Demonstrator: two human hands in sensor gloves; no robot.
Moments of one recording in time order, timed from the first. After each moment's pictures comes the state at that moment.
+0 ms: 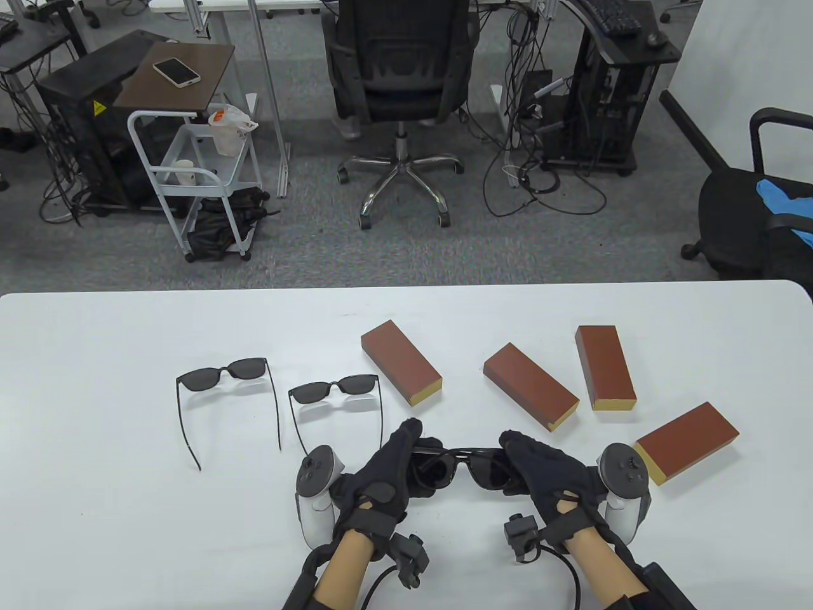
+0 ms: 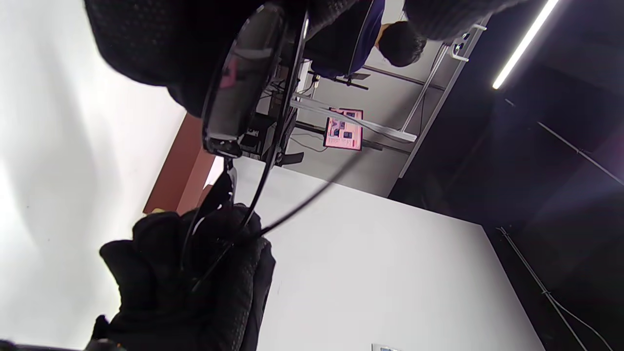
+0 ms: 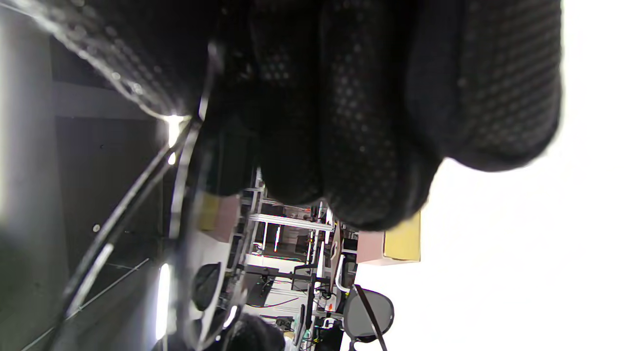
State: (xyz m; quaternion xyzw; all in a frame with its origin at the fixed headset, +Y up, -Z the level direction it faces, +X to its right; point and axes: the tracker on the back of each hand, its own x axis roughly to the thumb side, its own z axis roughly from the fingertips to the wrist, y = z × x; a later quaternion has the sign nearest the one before) left_hand -0.097 -0.748 -0.303 -0.18 -0.06 0.77 0.61; right_hand 0.207 -0.746 -0.310 -0.05 -0.01 0.75 0.66
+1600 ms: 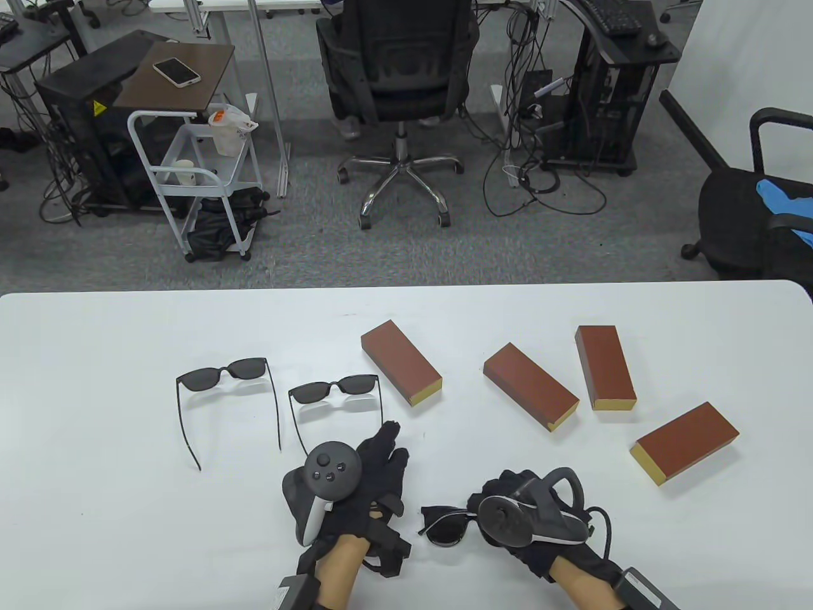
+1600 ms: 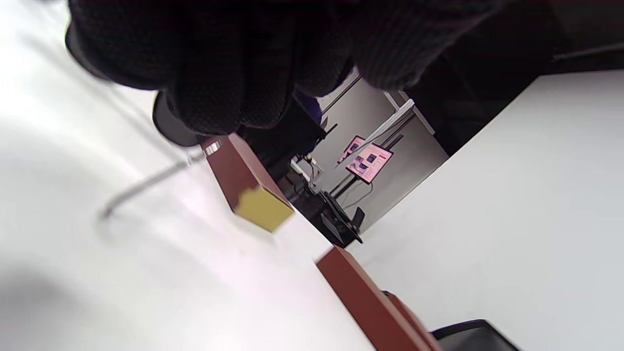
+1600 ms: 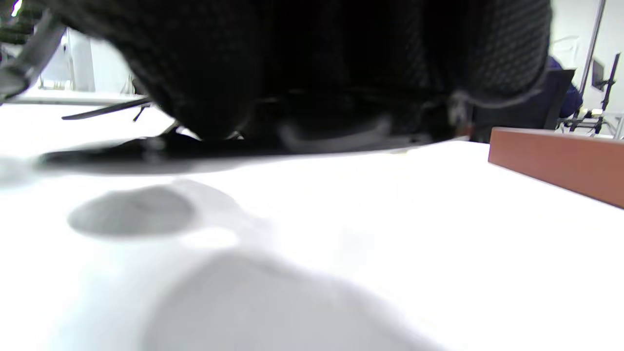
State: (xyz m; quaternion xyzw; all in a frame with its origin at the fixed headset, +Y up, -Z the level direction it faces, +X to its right) left_hand -0.125 -0.723 -0.307 0.03 -0.01 0.37 0.93; right_hand 0.119 -0.729 -0.281 0.31 -0.02 0.95 -0.01
